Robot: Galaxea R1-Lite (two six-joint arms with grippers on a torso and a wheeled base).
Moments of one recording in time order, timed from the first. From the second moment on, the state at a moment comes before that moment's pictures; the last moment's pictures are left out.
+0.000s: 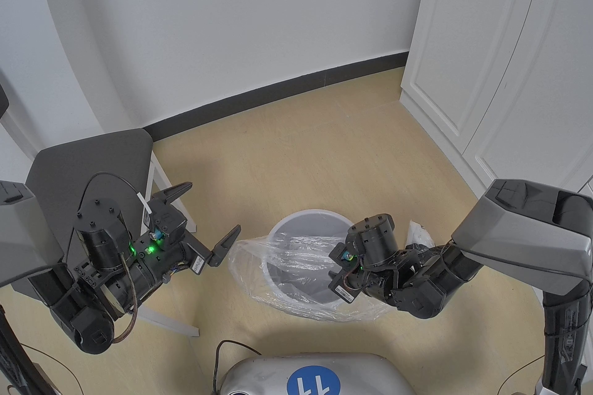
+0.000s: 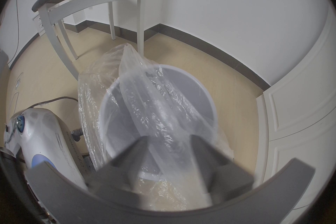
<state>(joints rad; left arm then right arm) -0.42 1.92 -0.33 -1.53 -0.07 0.49 0.67 2.31 -1.00 -0.68 -0.26 -0.43</state>
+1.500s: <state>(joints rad) -0.33 1.98 -0.37 -1.53 -0.07 0.49 0.56 2.57 -1.49 -0.89 -0.41 -0.27</state>
